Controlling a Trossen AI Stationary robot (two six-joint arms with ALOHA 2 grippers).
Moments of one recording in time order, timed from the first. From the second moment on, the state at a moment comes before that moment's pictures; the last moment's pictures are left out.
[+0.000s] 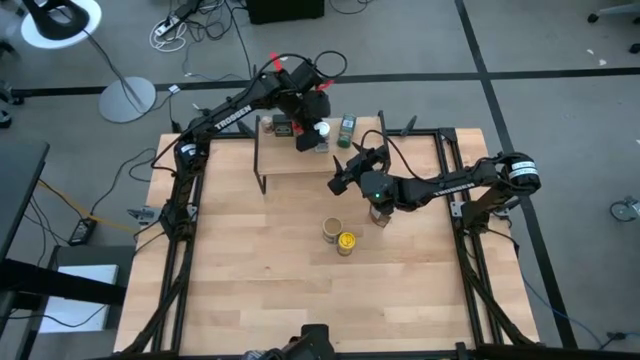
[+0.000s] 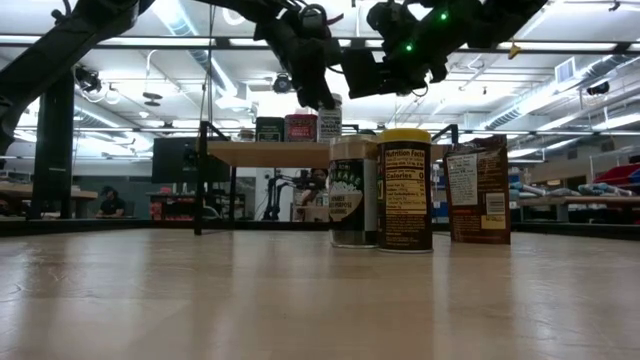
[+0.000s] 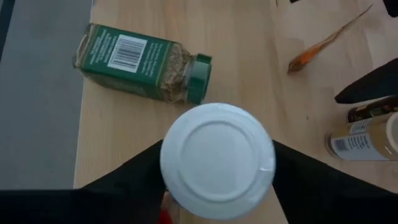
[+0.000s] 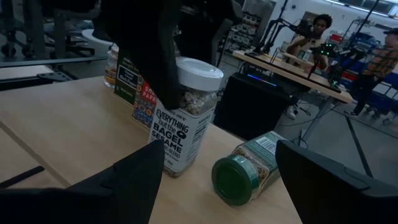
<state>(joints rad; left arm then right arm) 0.59 2.08 2.24 -1.18 0.35 0.49 0.00 1.55 0.91 0.43 1.05 -0.06</state>
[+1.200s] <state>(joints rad) 0.58 2.08 2.34 -0.87 0.31 0.46 0.04 1.55 0.91 0.46 1.21 -0.15</state>
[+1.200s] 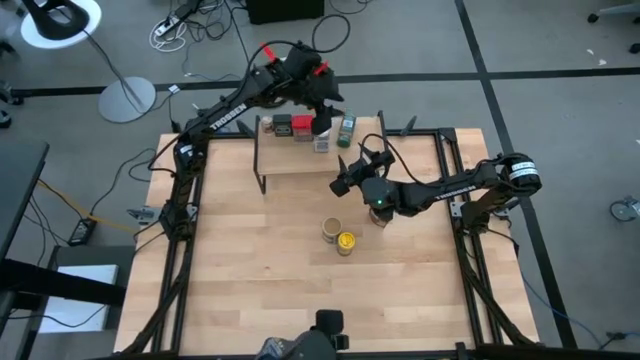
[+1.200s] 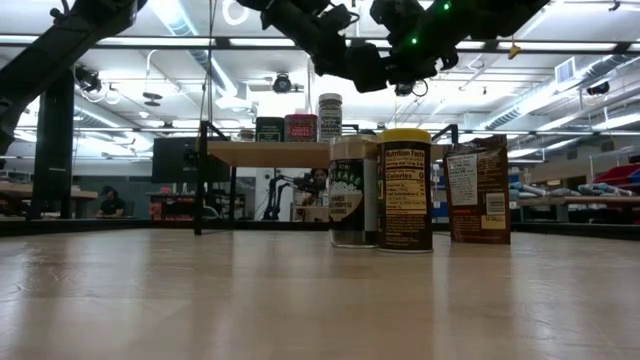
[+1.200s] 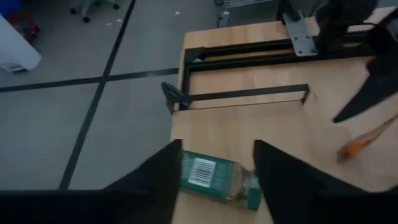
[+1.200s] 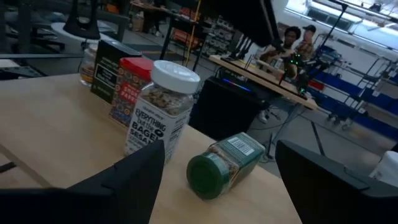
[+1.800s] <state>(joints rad) 0.69 2.08 2.33 -0.83 0.38 0.46 0.06 1.55 0.91 0.24 1.15 0.16</state>
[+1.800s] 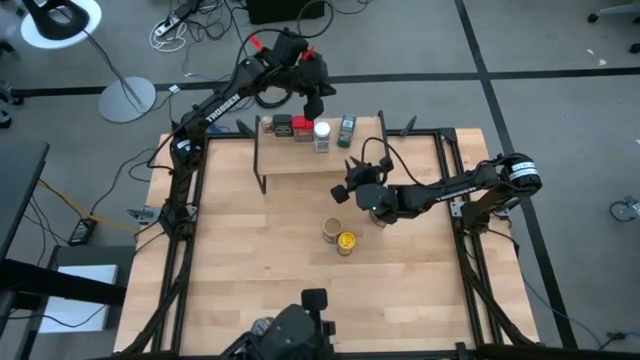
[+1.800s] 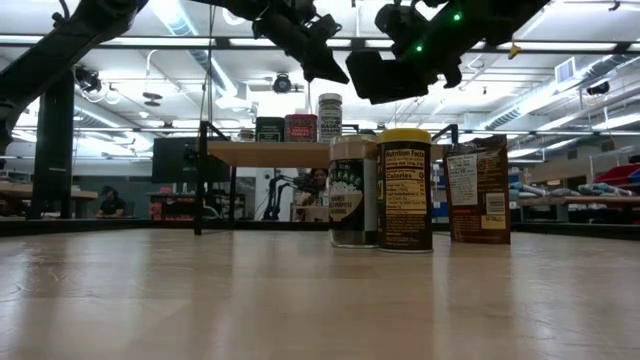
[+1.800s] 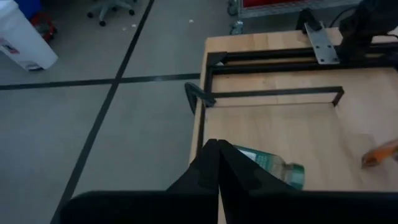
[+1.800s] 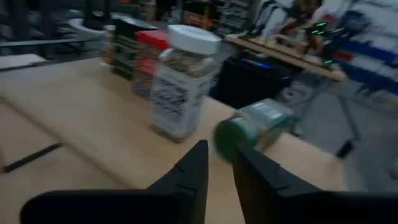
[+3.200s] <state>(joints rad) 0.96 2.08 2.35 -0.47 0.69 0.18 -0.16 1.65 0.91 0.32 0.97 0.40</state>
